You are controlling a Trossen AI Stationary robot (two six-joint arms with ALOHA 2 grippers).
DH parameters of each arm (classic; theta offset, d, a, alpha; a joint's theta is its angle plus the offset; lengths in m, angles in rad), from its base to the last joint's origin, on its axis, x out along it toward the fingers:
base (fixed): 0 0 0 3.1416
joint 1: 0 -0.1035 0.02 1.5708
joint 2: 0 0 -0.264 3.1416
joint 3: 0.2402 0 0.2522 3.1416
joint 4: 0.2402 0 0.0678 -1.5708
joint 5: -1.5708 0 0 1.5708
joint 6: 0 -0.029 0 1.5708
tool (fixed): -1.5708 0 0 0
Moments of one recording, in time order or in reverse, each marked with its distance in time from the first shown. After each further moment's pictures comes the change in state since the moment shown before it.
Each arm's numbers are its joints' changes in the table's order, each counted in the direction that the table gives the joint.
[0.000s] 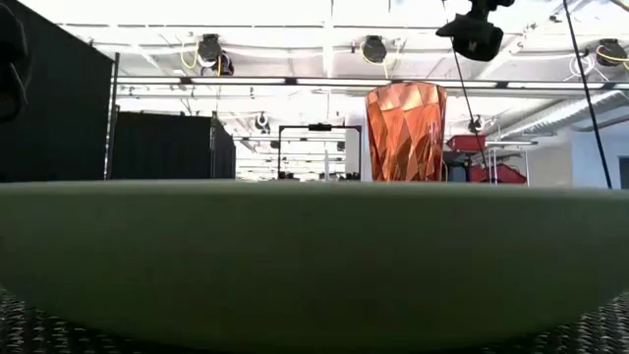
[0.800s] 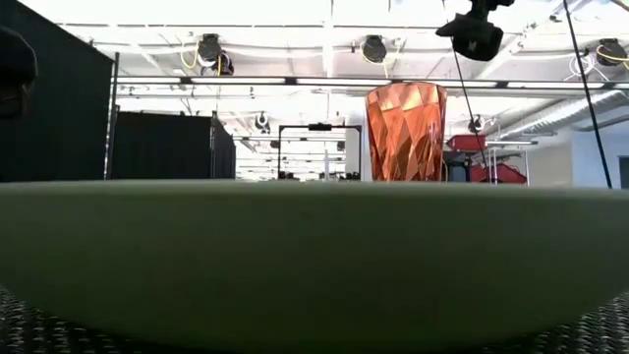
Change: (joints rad) left arm -0.011 -0.024 0.000 0.123 -0.007 -0.003; right arm 0.000 0.000 0.000 0.000 0.000 0.001
